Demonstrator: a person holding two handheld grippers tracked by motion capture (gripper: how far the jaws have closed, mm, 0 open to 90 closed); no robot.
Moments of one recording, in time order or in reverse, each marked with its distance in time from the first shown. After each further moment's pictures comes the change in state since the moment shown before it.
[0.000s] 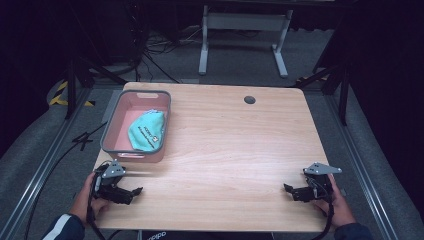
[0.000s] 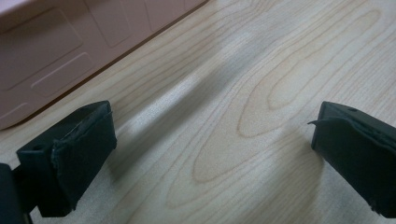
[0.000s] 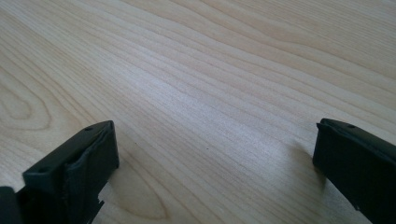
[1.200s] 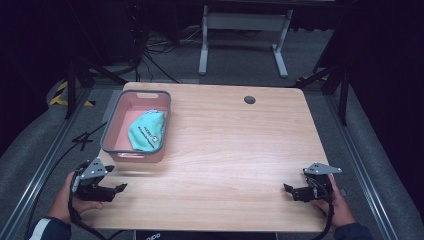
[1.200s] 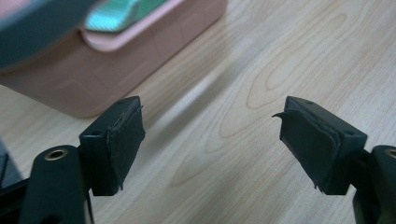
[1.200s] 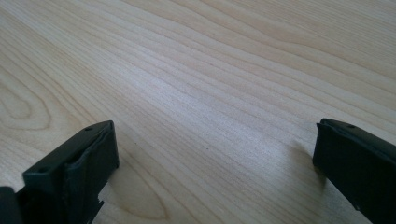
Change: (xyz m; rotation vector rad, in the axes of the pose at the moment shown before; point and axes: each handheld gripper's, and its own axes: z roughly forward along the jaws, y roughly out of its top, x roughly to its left) left arm 0.008 0.007 -0.060 -0.016 0.042 0.067; right arm 0.000 0.000 0.000 0.000 0.002 -0.002
